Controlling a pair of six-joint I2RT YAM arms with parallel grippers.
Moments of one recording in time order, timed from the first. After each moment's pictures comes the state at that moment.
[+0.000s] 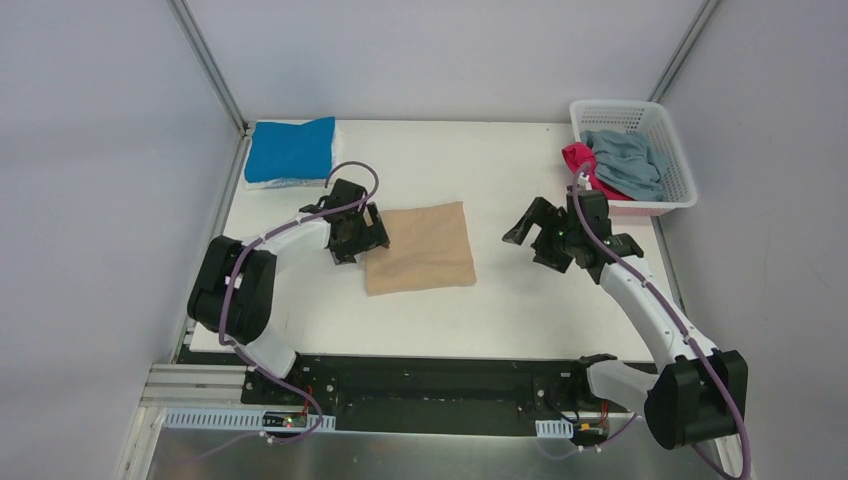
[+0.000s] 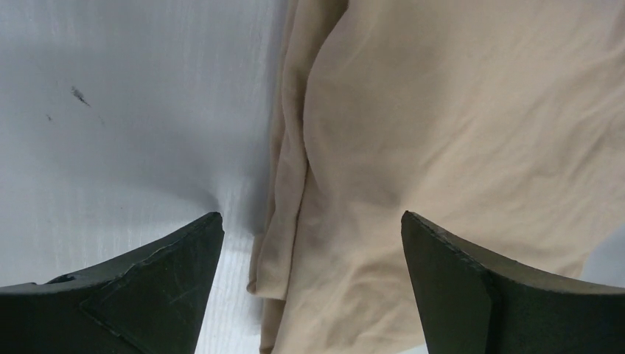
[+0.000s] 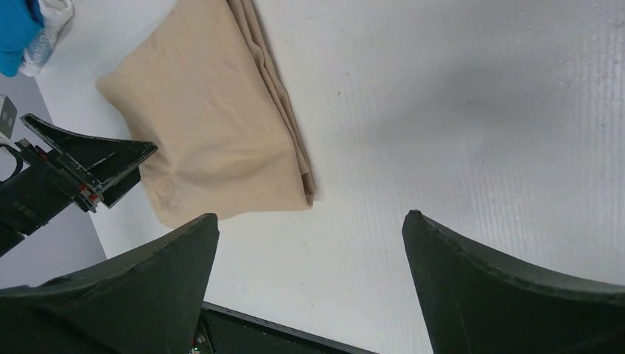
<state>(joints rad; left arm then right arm) -0.36 1.59 0.94 -0.39 -0.02 -0.72 0.24 1.13 0.84 -0.52 -0.22 0.72</state>
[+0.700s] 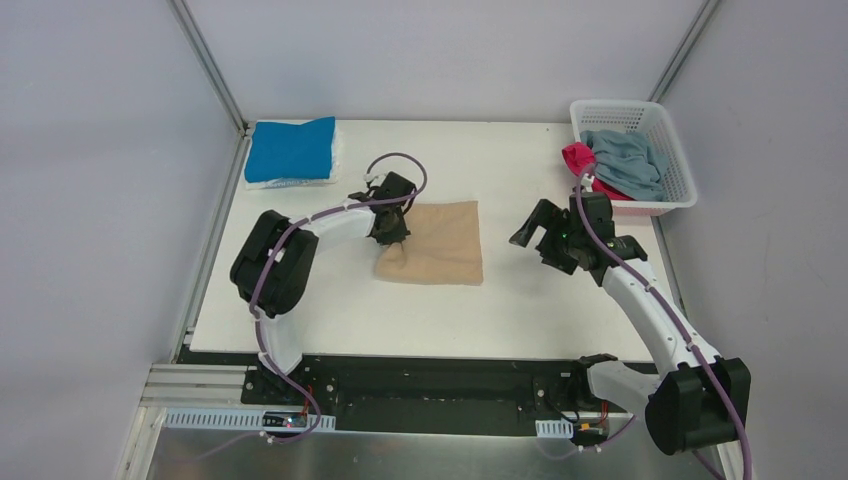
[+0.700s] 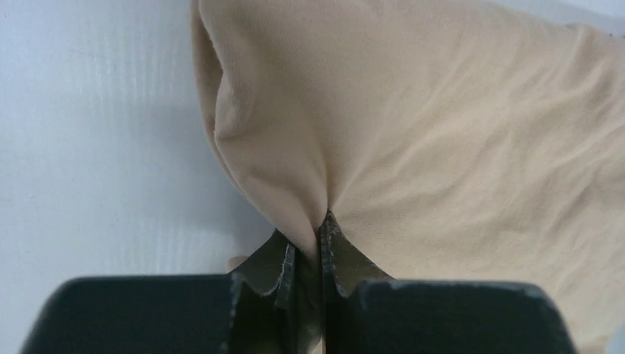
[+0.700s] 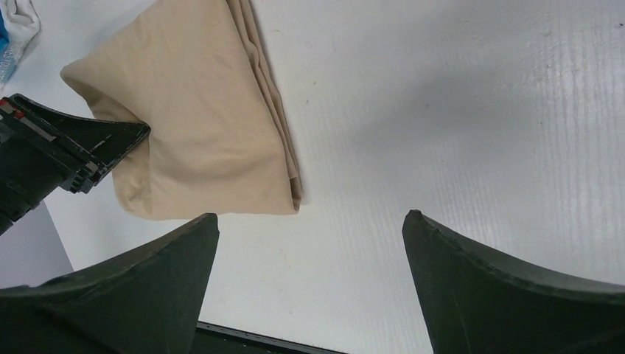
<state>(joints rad) -0.55 1.85 1.17 -0.40 -0.24 -0.75 0.23 1.10 0.84 -0.58 -0.14 0.68</state>
